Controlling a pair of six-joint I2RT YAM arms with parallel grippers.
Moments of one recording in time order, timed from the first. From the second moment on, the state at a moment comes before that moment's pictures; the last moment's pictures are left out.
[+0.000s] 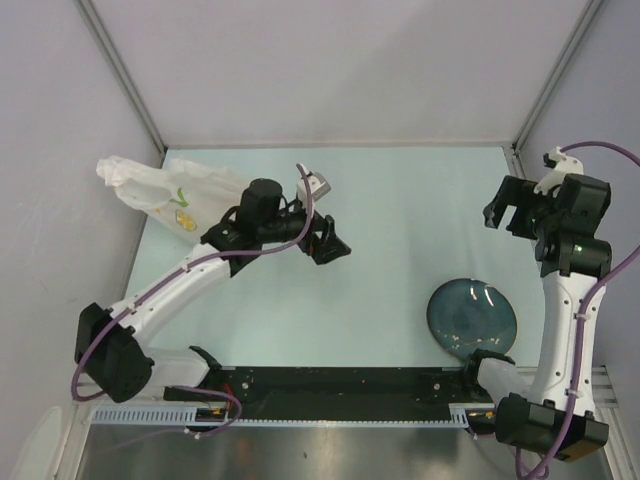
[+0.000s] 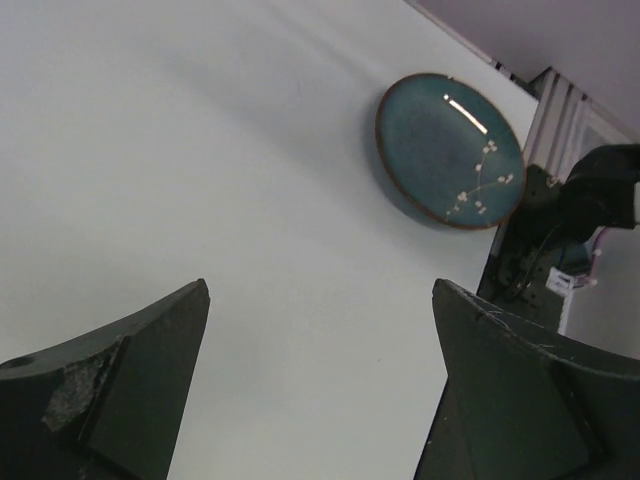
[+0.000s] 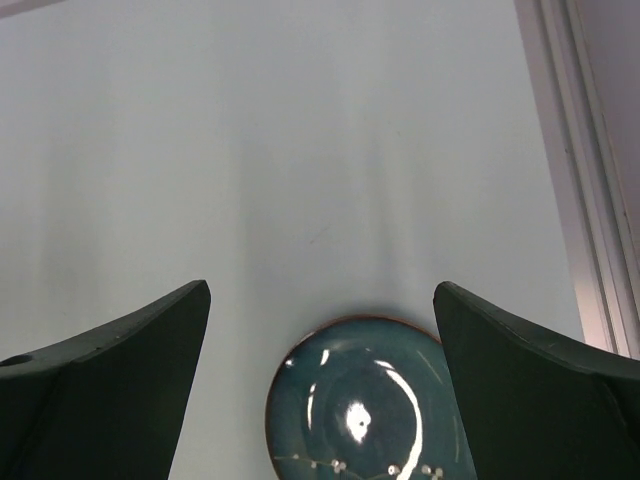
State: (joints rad) left arm -0.63 1.27 1.06 -0.21 0.54 -0.09; right arm -0.25 0.99 1.26 -0.80 -0.25 0.07
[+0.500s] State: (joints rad) left arm -0.83 1.85 1.31 0.07 0.55 -0.50; right arm -0.47 1.05 1.32 -1.04 -0.35 0.01
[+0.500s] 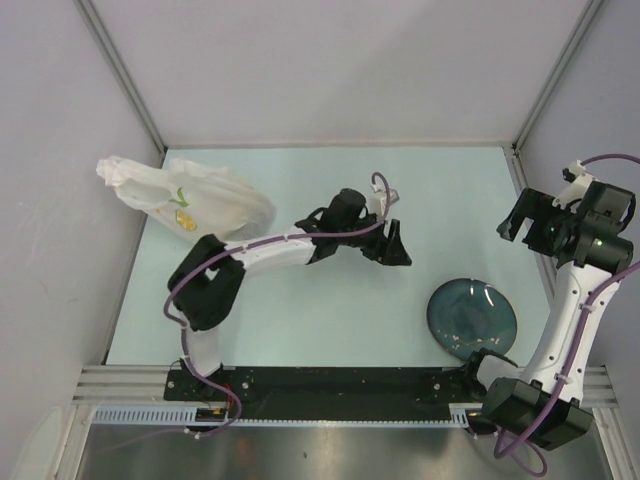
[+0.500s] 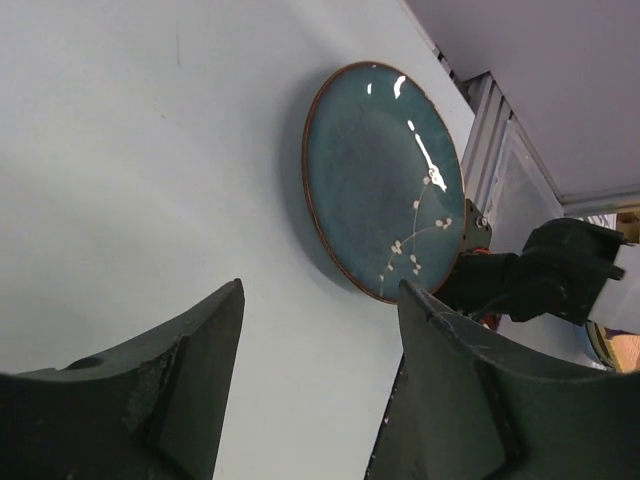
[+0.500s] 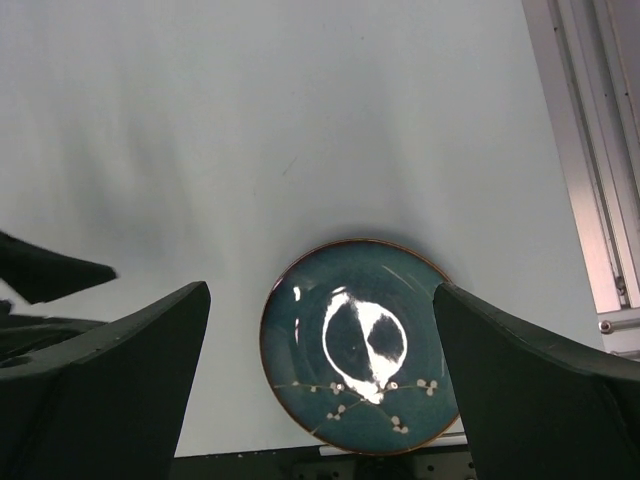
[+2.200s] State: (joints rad) left arm -0.99 2.24 1.55 0.06 0.64 -0.45; right arm -0.48 1.14 1.28 -1.03 -0.51 0.02
